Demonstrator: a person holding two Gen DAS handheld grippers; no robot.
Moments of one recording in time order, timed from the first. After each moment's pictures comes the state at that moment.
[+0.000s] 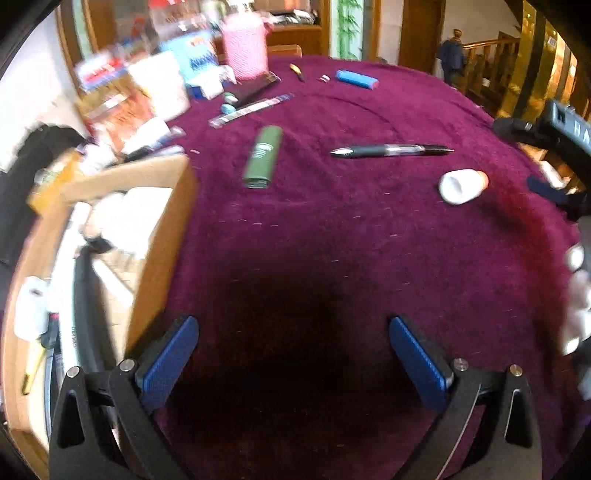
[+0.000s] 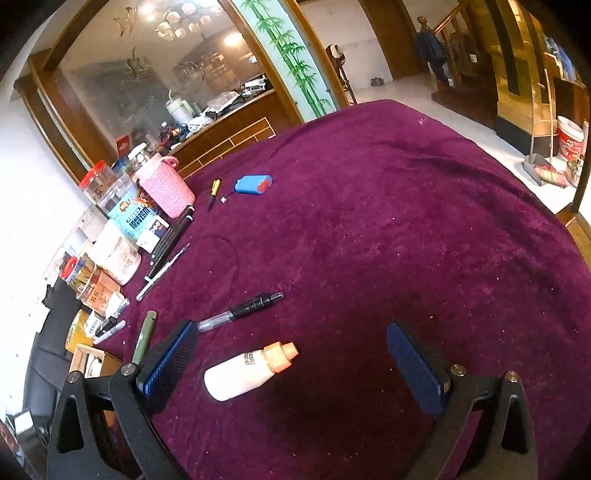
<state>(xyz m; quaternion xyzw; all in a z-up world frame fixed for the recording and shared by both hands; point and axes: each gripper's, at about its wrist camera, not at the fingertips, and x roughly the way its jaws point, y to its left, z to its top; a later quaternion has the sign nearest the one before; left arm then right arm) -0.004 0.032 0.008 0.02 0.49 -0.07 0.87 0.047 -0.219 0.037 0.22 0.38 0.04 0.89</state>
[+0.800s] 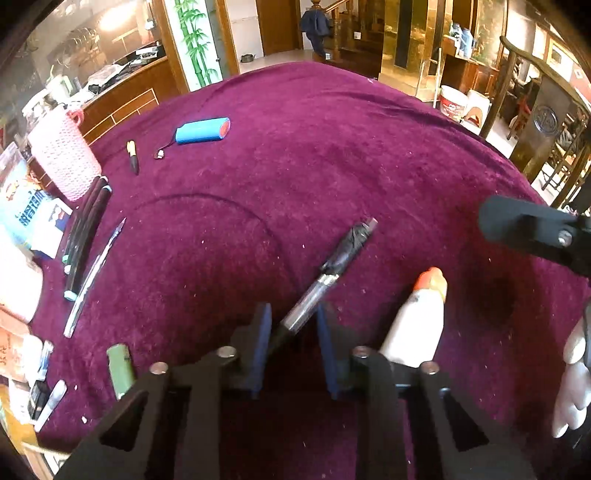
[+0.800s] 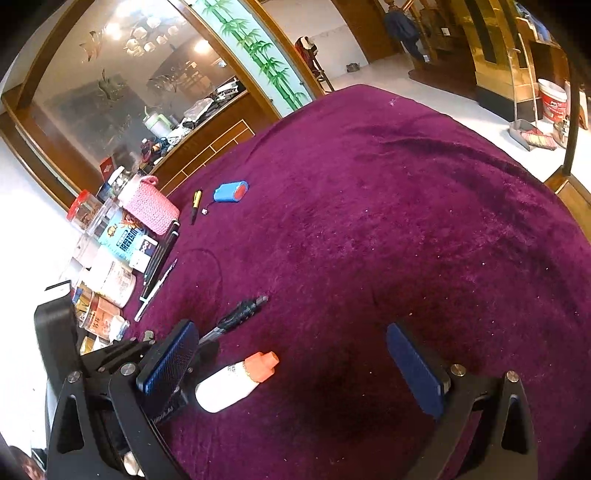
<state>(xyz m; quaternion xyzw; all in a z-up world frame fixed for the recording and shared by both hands) 0.118 -0.072 0.014 0.18 0.46 -0.25 0.83 0.052 -0.245 0.031 0.28 0.39 0.01 0.88</state>
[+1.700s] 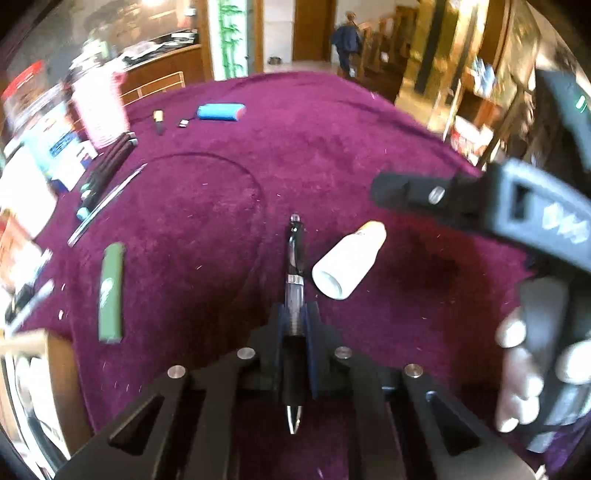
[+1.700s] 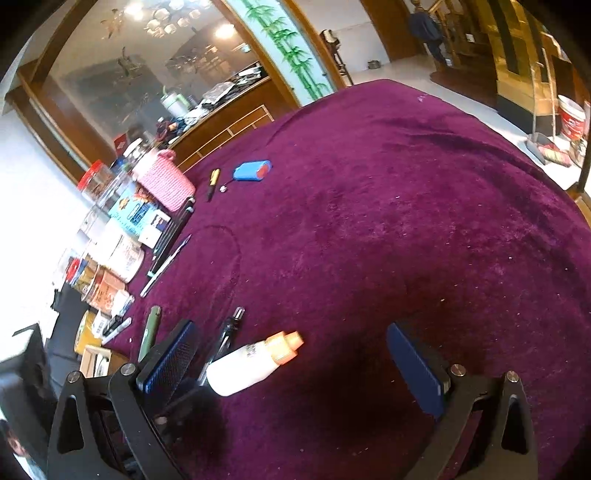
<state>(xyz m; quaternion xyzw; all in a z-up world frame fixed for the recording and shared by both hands) 0.048 -0.044 0.031 0.09 0.47 -0.23 0.85 0.051 -0.223 0.030 0.25 0.41 0.05 0.88</state>
